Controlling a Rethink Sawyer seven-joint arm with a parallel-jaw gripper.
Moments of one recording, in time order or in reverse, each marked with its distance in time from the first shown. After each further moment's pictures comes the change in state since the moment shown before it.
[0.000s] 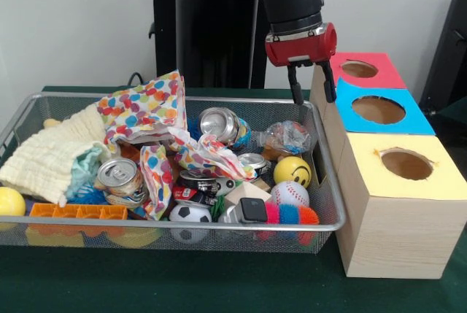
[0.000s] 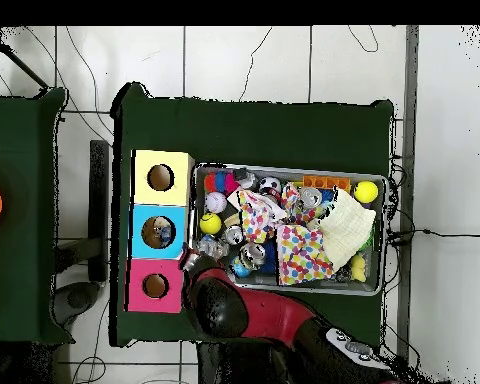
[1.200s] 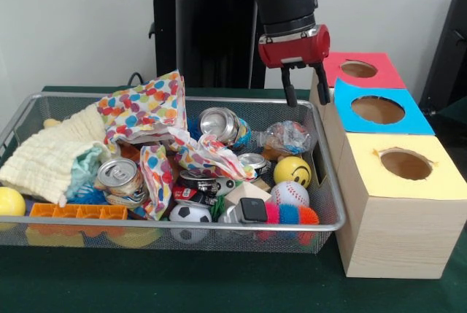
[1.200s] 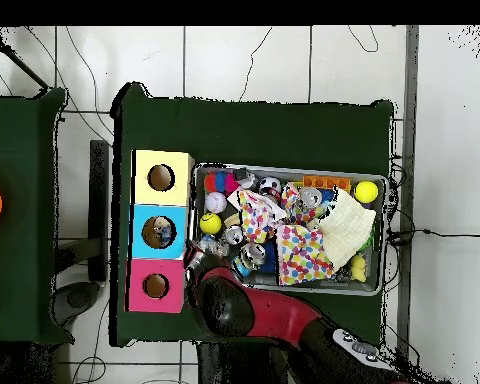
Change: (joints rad) arm -0.024 0.007 0.000 -0.005 -0.010 -0.013 0.000
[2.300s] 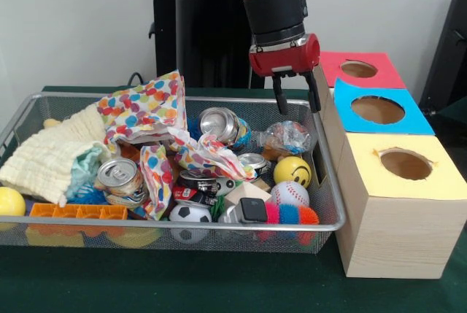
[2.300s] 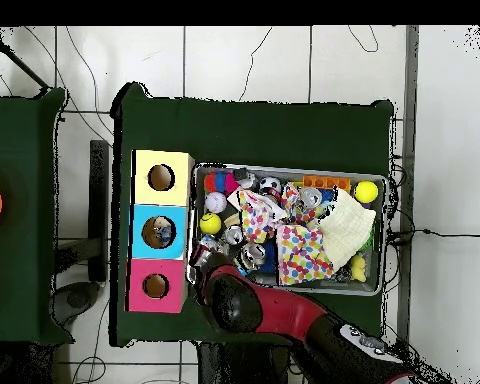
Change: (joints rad) arm -0.036 0.053 0.000 -0.030 -0.047 0.000 0.000
